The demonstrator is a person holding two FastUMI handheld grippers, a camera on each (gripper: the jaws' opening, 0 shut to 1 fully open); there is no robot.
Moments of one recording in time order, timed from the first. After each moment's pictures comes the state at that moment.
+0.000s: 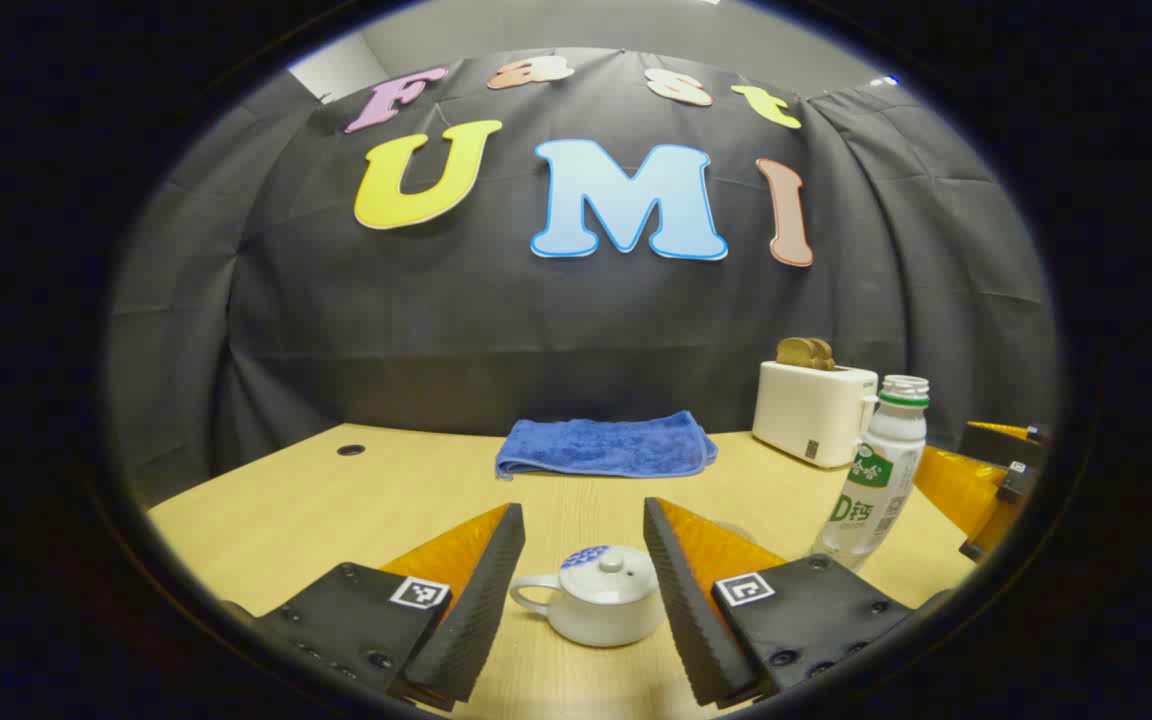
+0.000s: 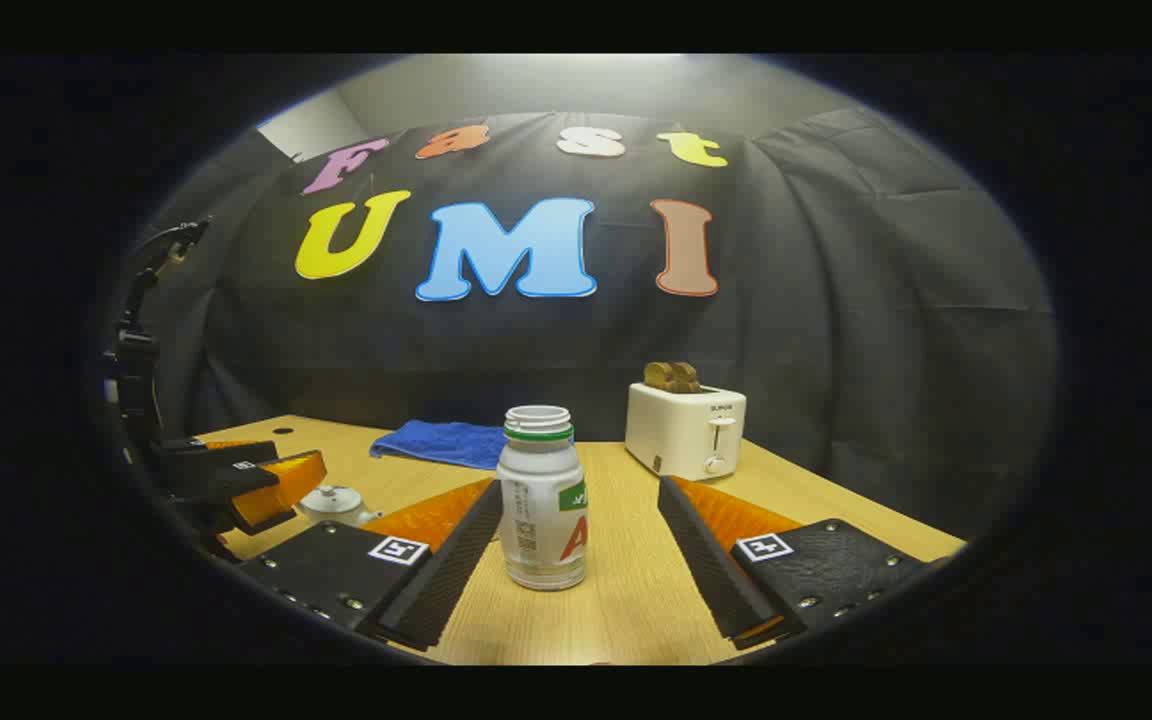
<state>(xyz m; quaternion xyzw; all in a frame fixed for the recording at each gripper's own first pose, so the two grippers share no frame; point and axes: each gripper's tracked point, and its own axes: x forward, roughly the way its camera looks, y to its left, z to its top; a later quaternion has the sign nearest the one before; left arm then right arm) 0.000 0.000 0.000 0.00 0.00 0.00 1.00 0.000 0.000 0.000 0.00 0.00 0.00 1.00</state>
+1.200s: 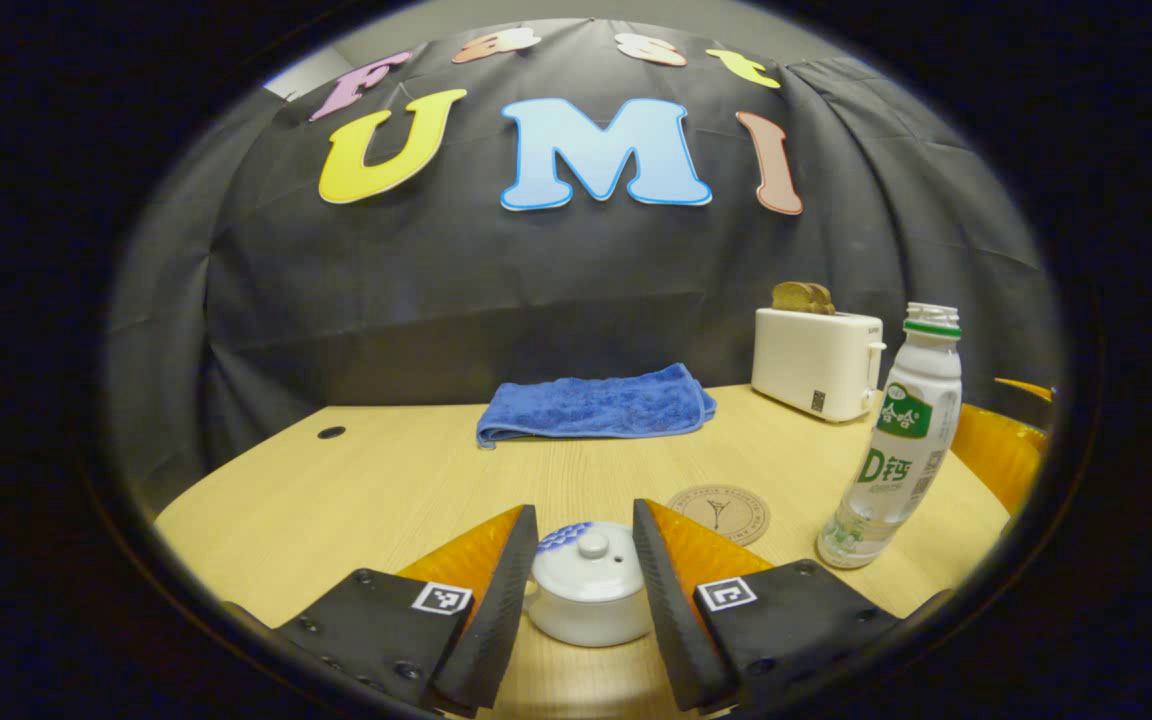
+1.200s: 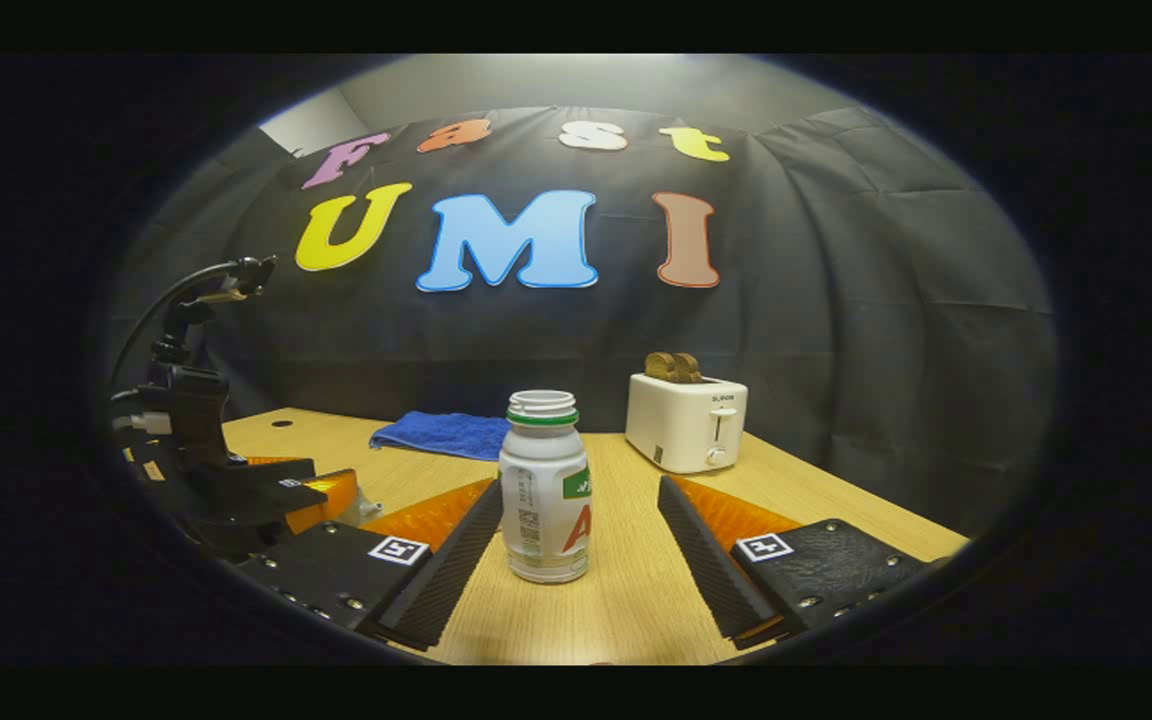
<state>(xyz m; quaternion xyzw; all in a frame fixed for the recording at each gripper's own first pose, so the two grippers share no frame) 0.034 -0.015 -0.040 0.04 0.06 -0.01 1.00 -0.002 0.002 -0.009 -0.01 0.01 0.00 1.00</state>
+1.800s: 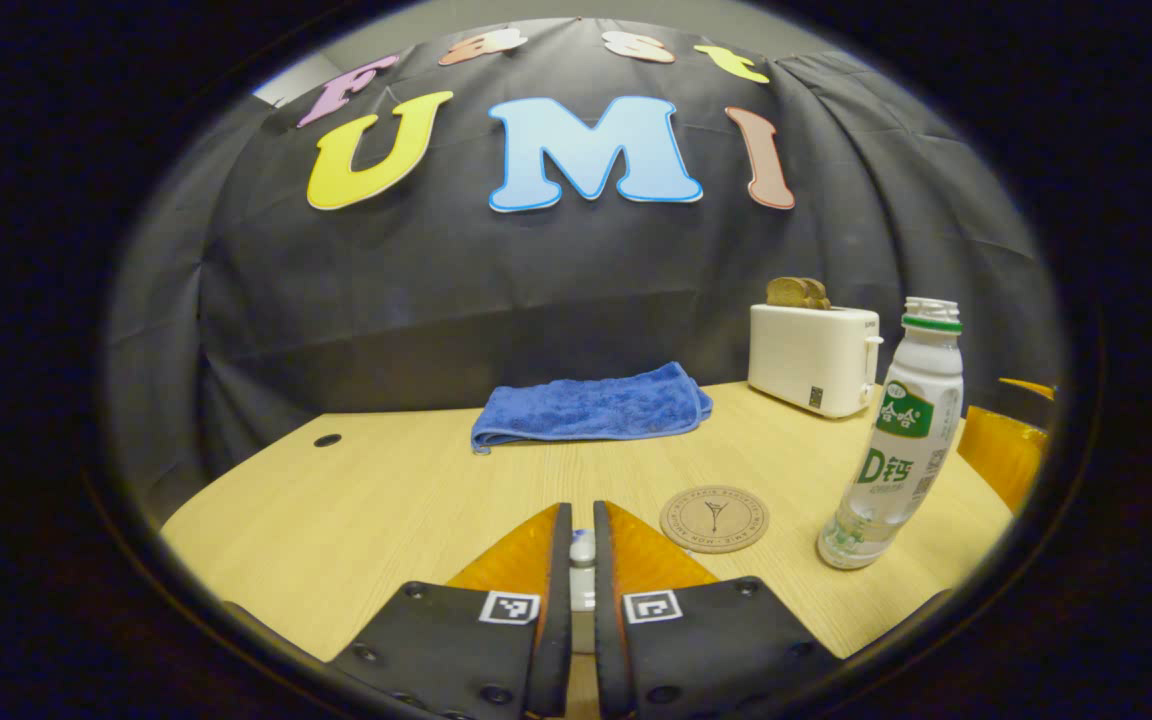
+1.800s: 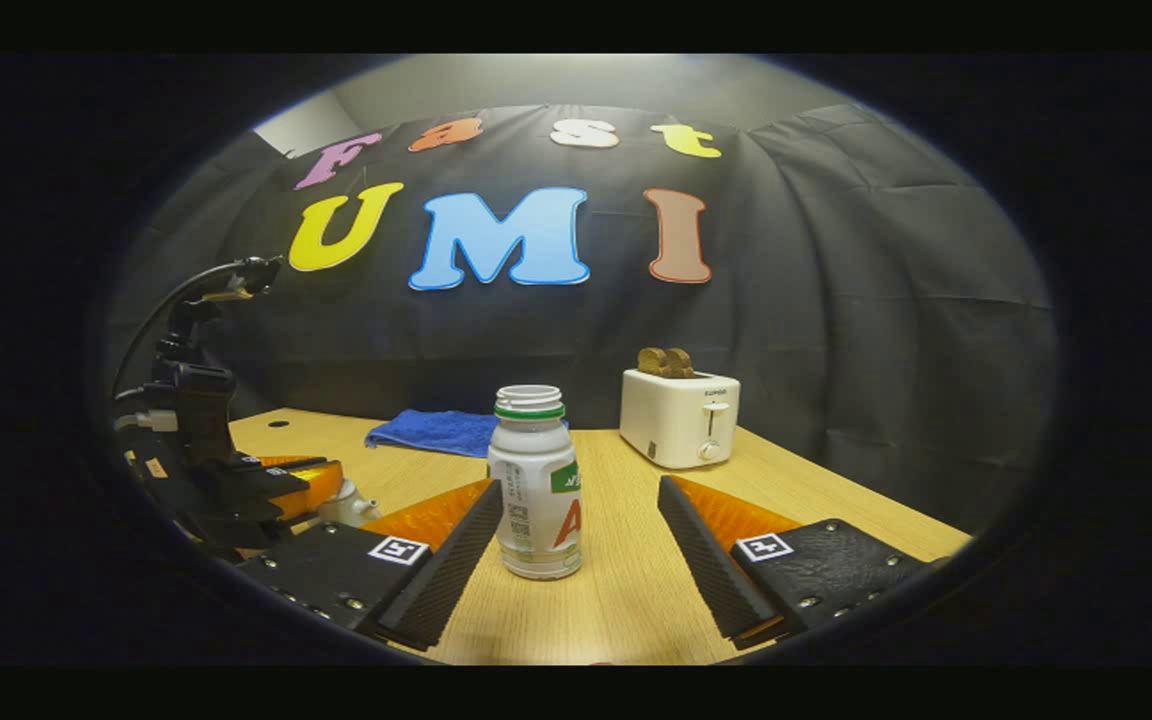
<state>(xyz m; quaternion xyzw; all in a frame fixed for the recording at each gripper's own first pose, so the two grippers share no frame) 0.039 -0.020 -0.036 0.05 0.06 -0.02 1.00 -0.004 -0.002 -0.014 0.00 0.02 -0.01 1.00</state>
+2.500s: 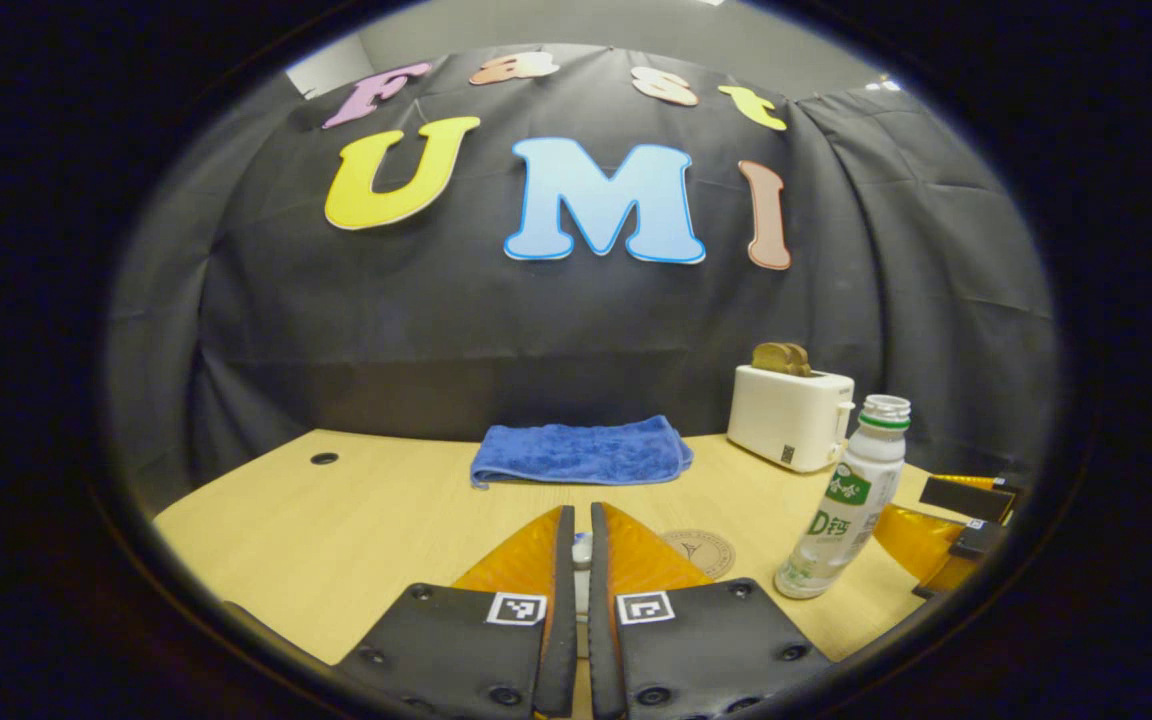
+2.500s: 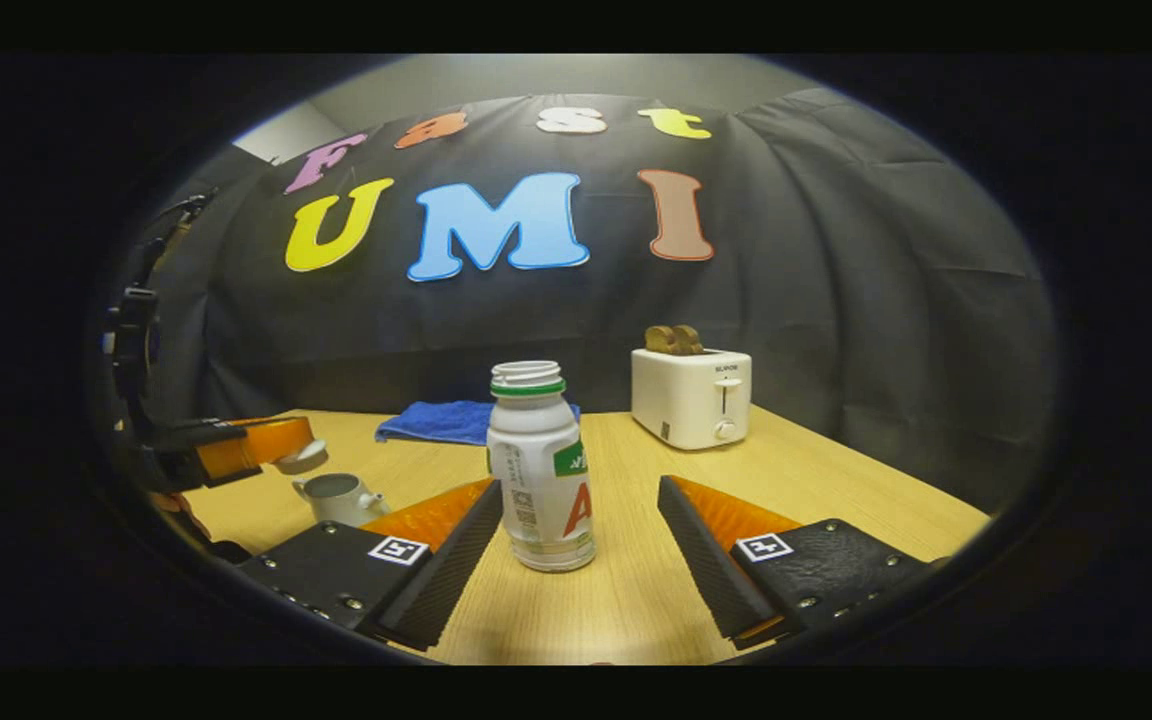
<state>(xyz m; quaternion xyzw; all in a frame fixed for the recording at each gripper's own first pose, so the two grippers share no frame) 0.001 -0.001 0.024 0.00 0.00 -0.04 1.00 0.005 0.004 -0.032 0.04 0.05 0.02 1.00</state>
